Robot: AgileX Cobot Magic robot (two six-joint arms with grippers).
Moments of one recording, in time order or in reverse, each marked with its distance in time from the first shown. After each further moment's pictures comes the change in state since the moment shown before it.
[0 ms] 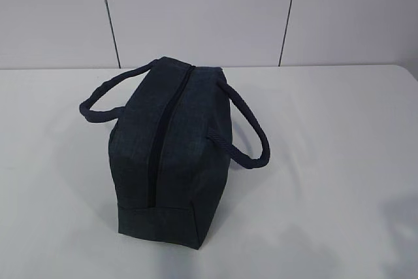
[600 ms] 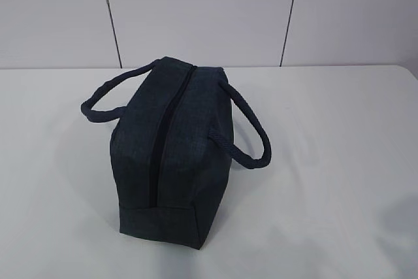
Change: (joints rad) left arm -0.241 0.000 0.000 0.000 0.000 0.000; right arm 0.241 0.000 0.000 0.003 0.000 -0.002
